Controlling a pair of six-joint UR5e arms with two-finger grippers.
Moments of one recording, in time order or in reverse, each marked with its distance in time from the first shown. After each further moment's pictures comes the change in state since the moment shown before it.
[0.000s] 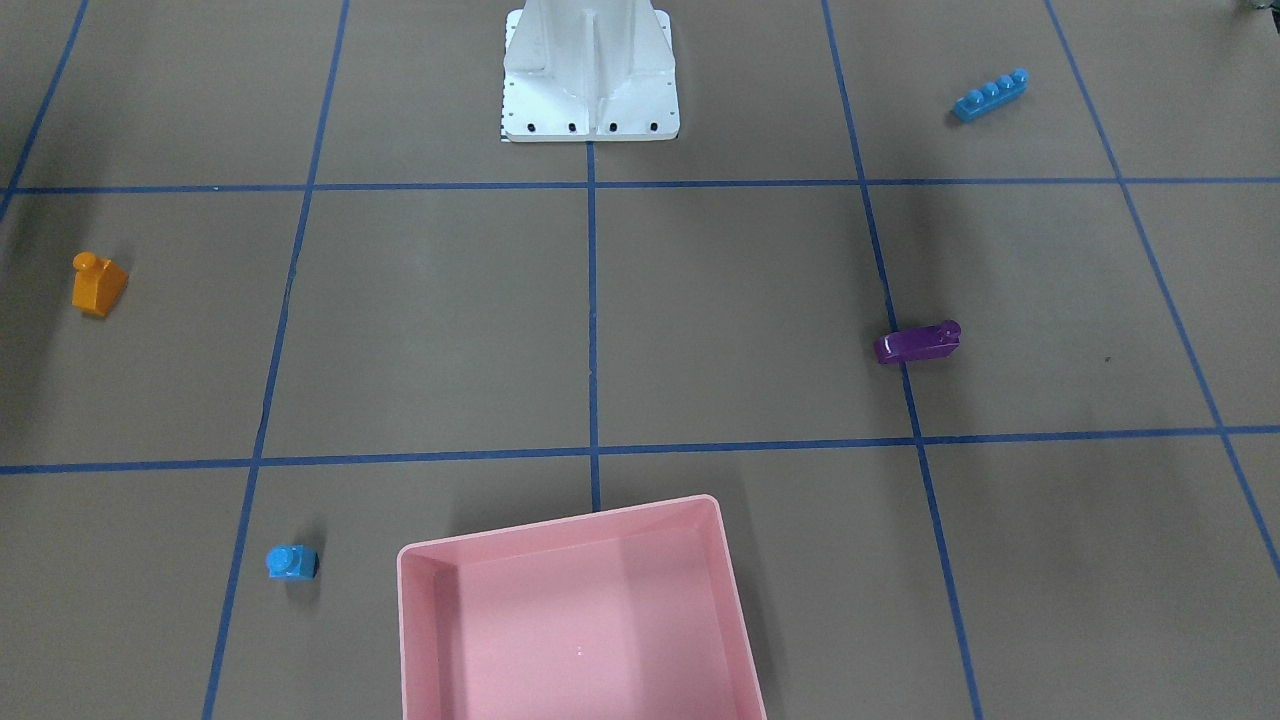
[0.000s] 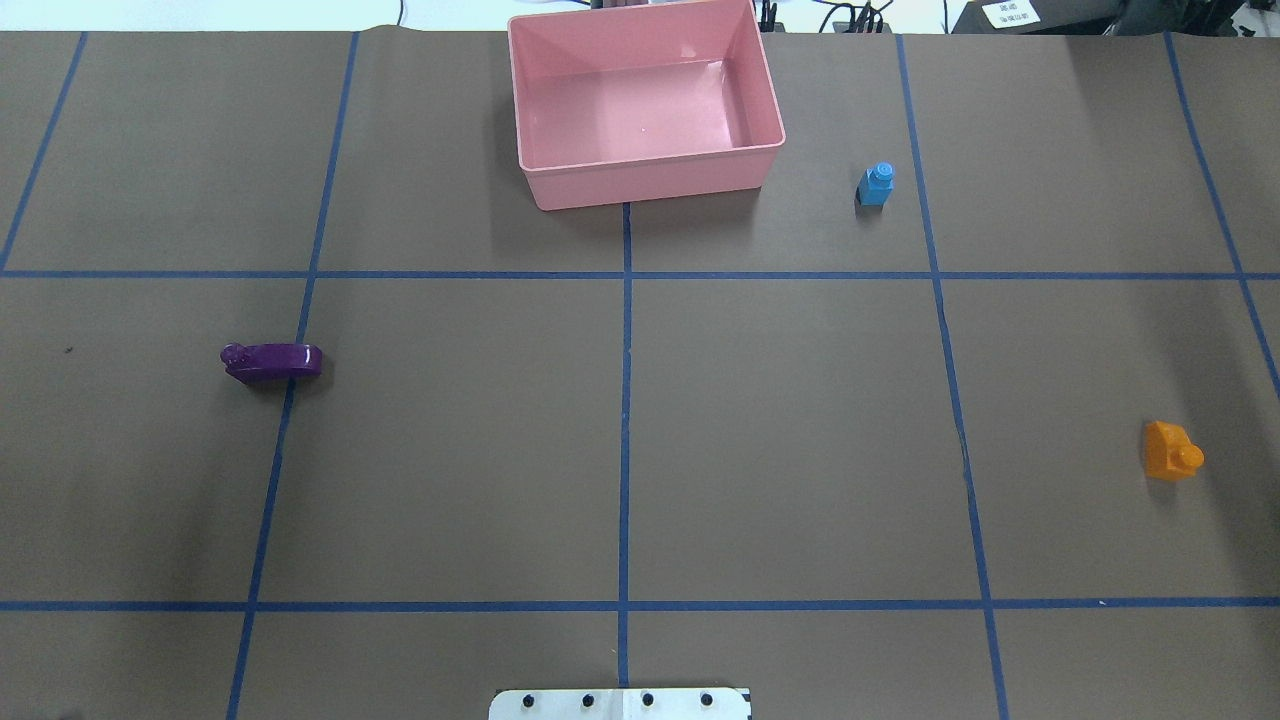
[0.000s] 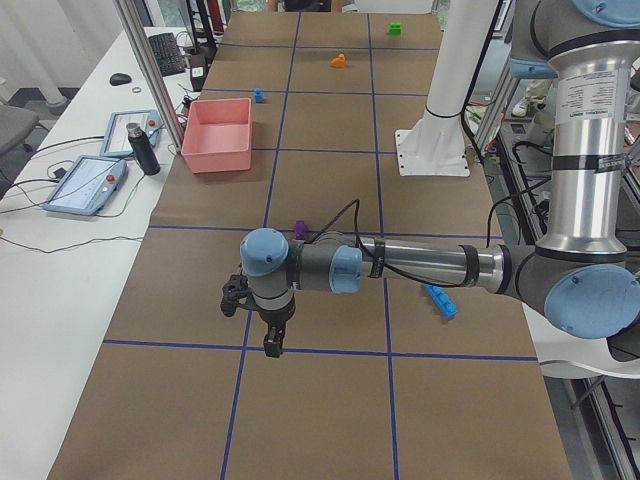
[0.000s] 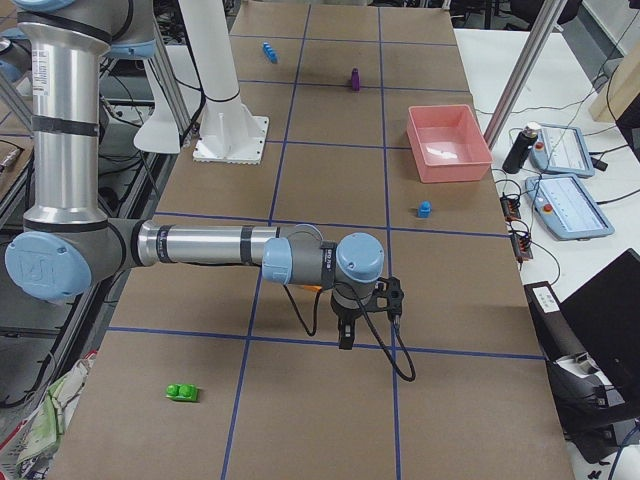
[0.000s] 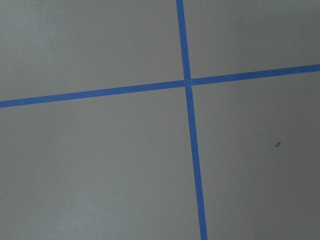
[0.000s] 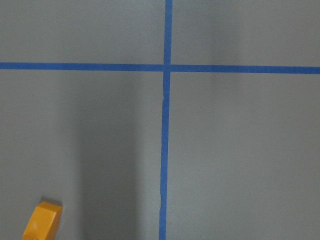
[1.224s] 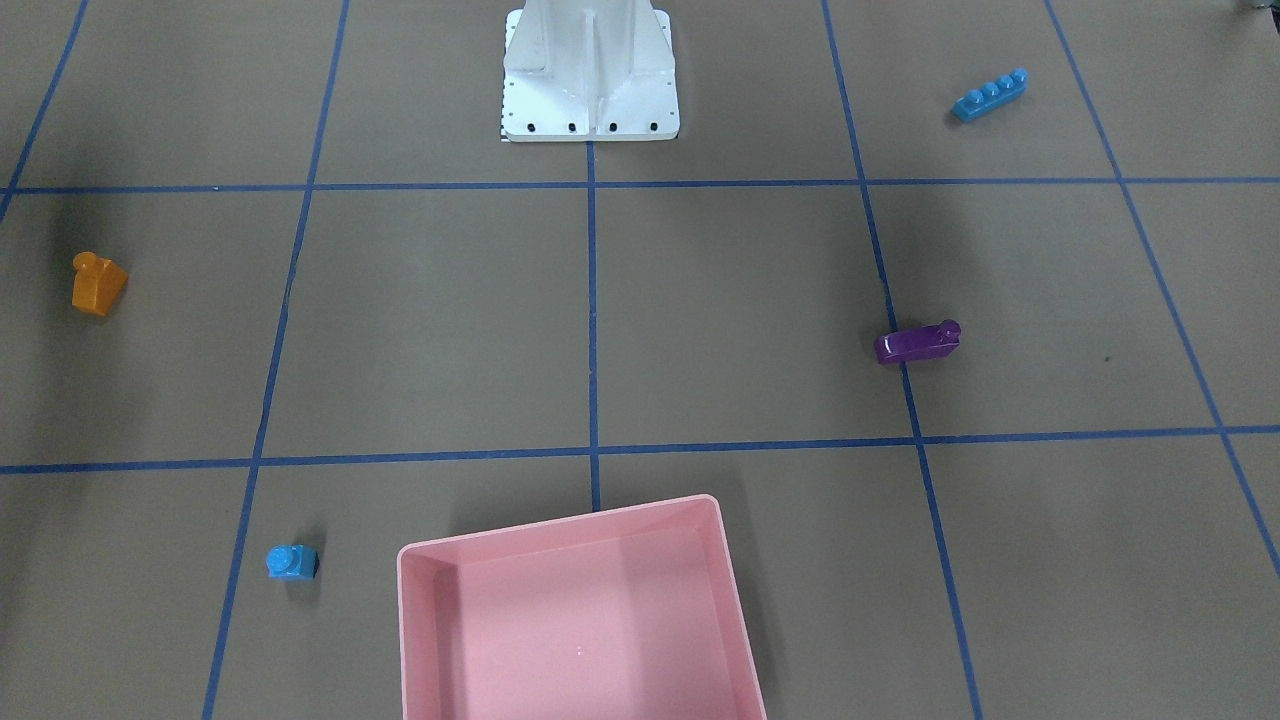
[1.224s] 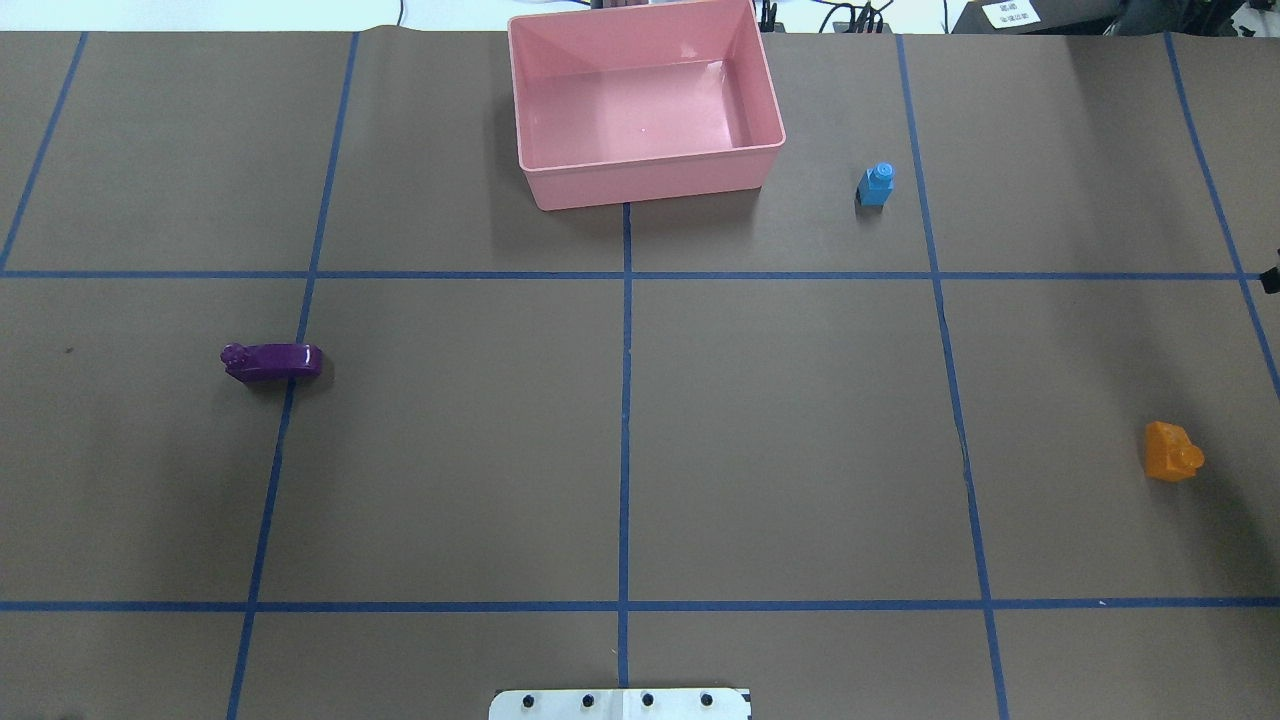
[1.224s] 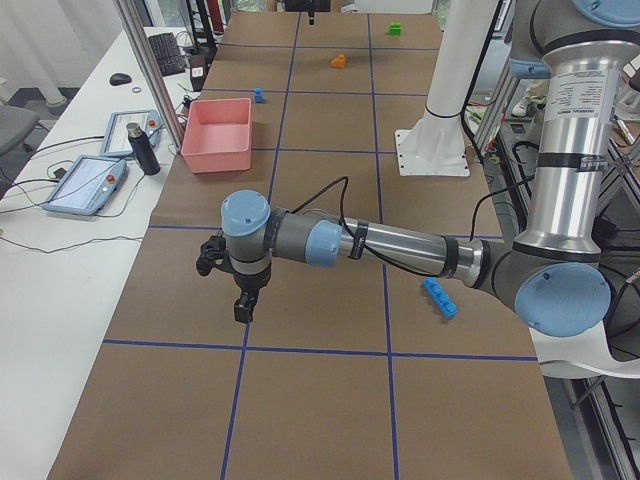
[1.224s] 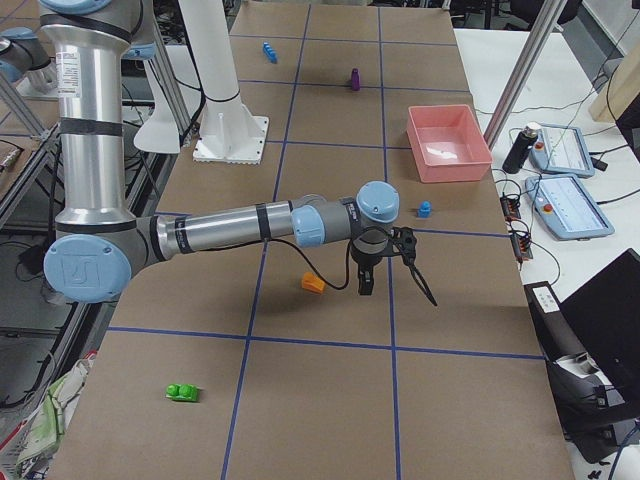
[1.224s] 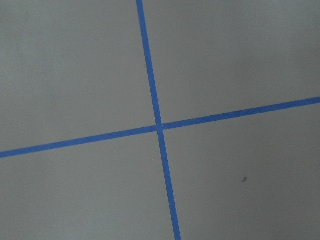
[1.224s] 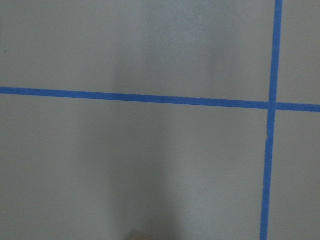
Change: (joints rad) left arm 0.011 -0.103 -0.017 -0.052 -0.020 -0.013; right arm -0.233 0.039 0.080 0.183 0.001 0.344
